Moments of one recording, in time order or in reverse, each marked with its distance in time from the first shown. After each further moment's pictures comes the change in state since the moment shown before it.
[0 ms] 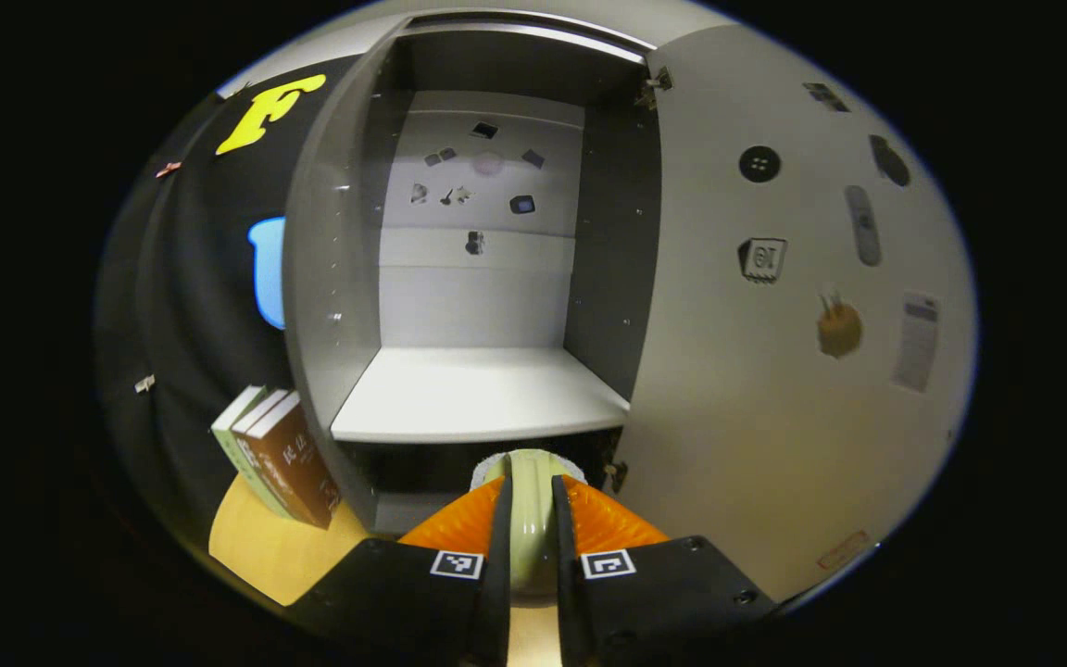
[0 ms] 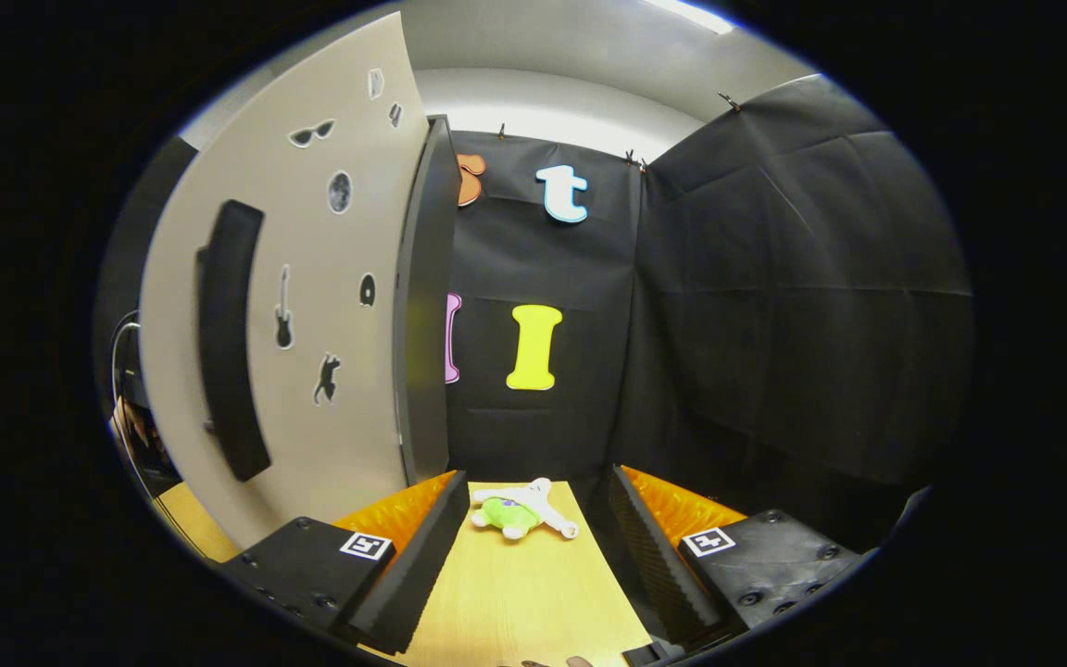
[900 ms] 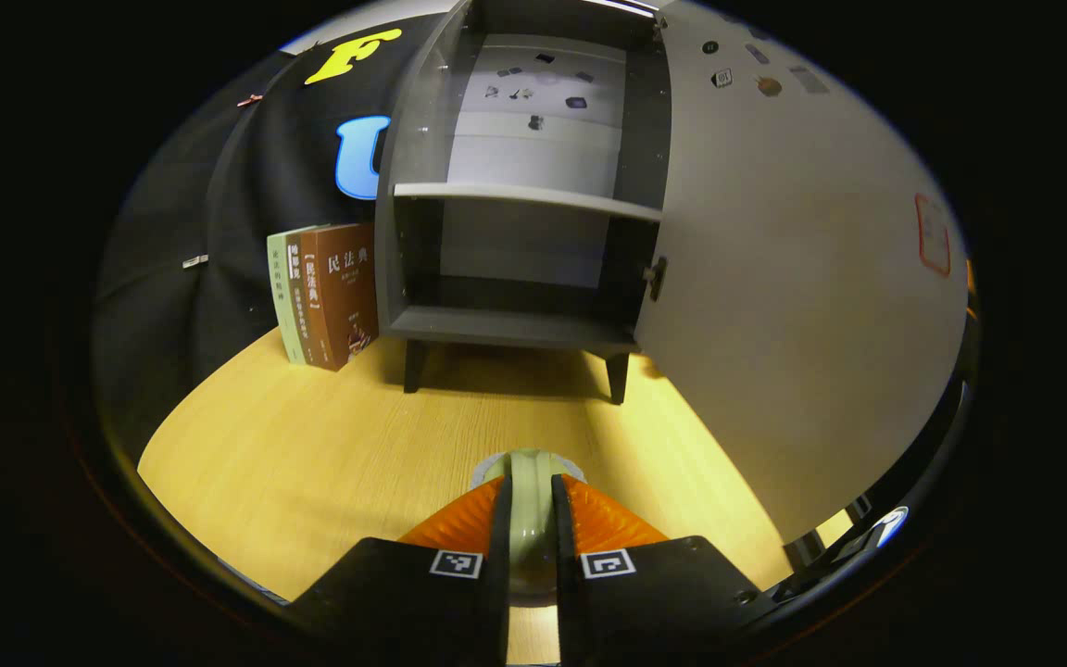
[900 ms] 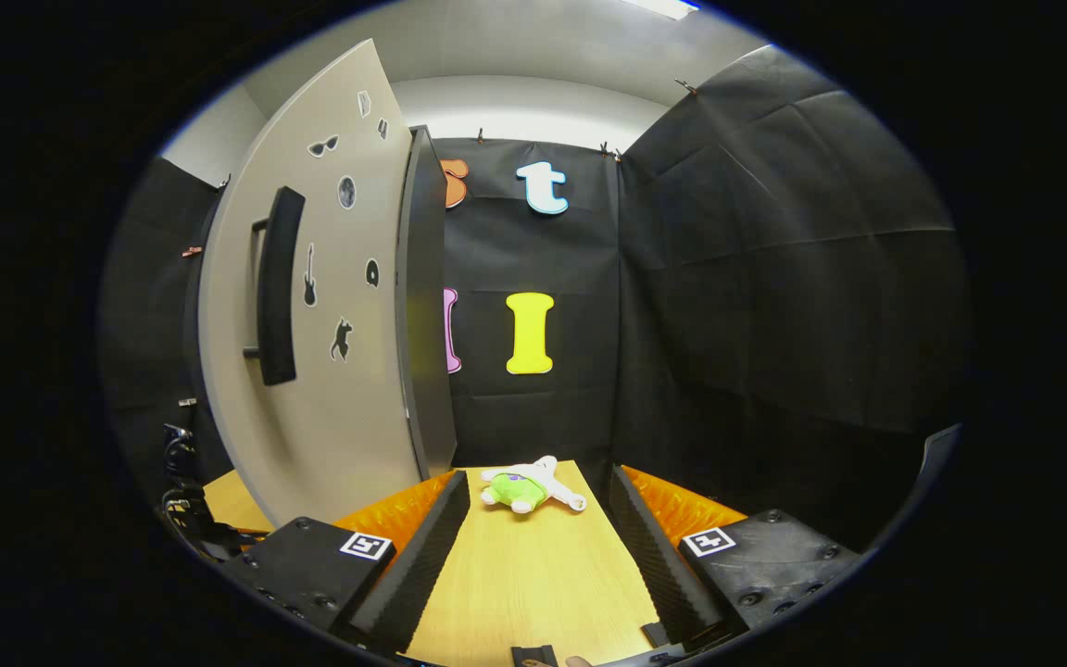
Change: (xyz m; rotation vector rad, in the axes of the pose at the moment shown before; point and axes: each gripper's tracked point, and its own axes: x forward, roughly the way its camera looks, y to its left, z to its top) left arm -0.016 -0.009 -0.259 -0.092 0.154 0.197; right arm -0.028 -0.033 -0.057 0.082 -0.001 -0.016
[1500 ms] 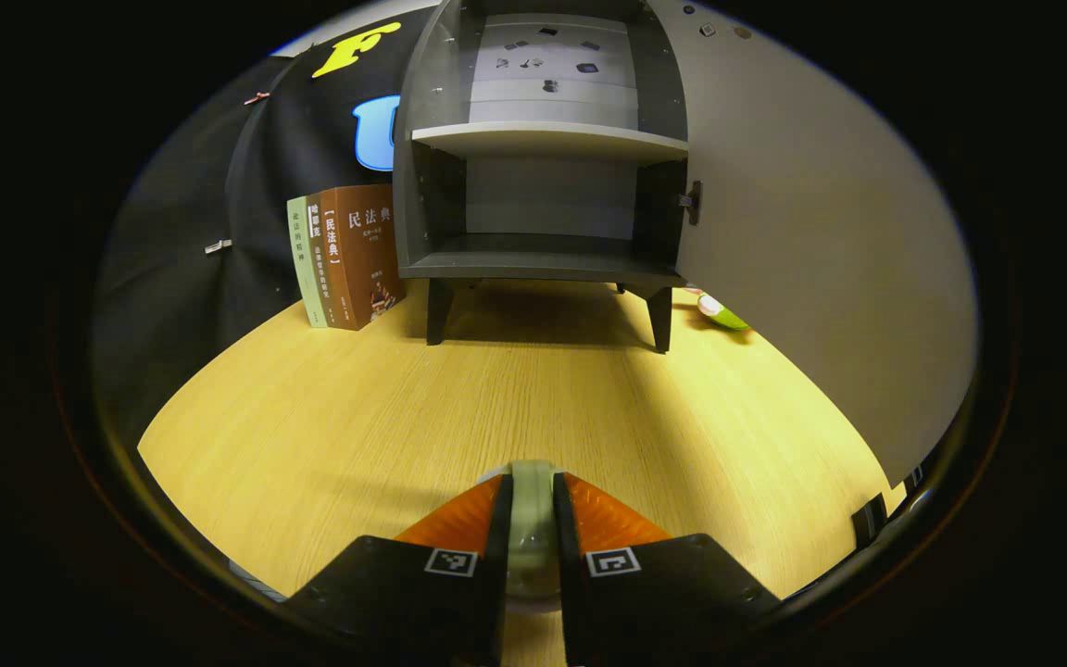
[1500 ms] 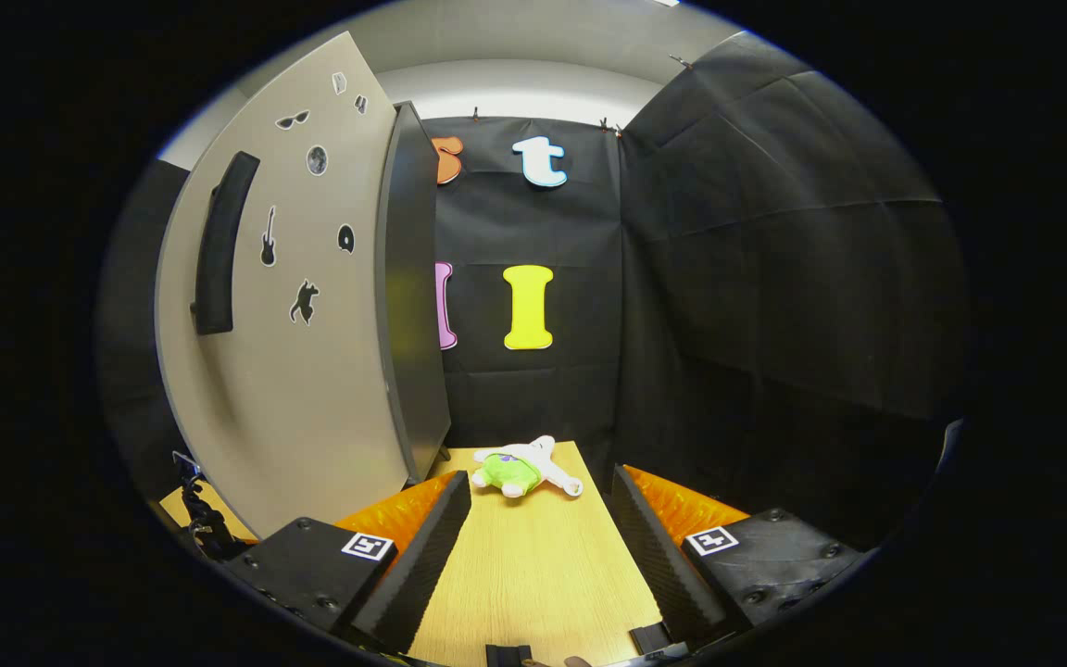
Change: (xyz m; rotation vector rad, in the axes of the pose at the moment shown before) left arm 0.029 0.016 -0.057 0.013 0.045 0.102; right arm 0.027 -0.021 -0.035 0.016 0.080 0.045
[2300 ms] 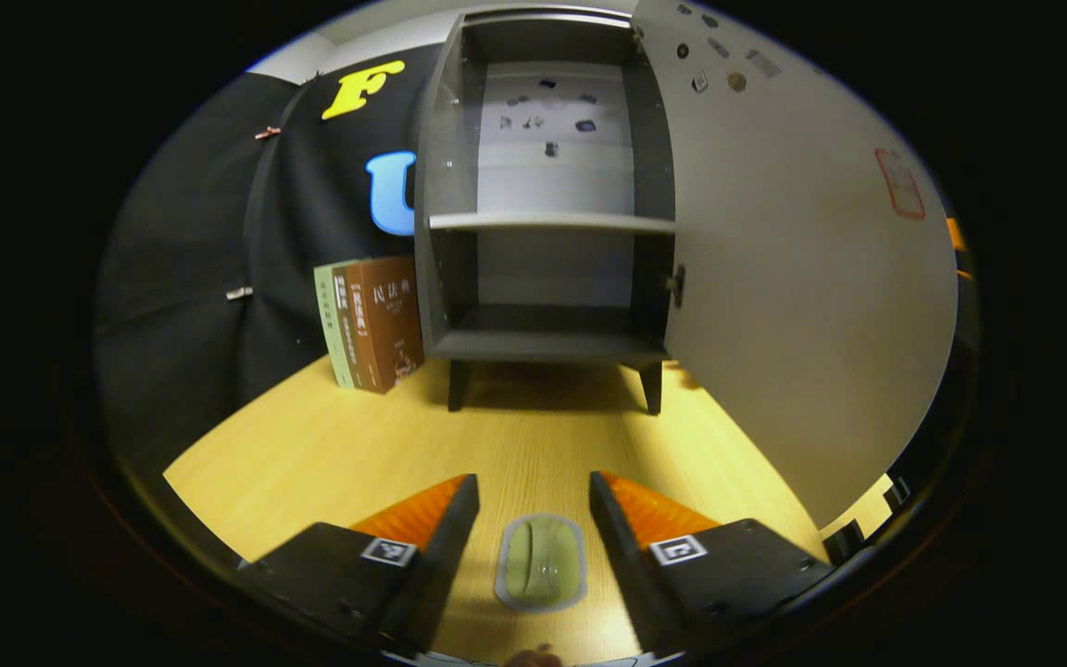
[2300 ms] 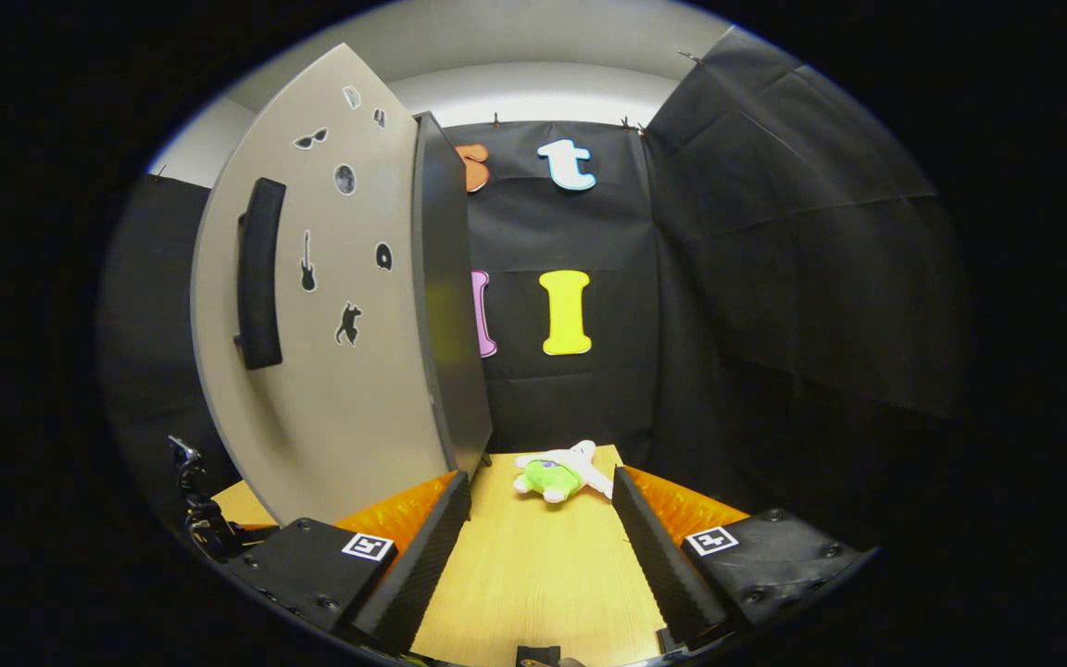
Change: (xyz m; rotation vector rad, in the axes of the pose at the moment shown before) left arm -0.070 0.005 0.078 0.038 -0.199 0.034; right arm -0.006 0.044 0.024 0.022 -0.012 0.136
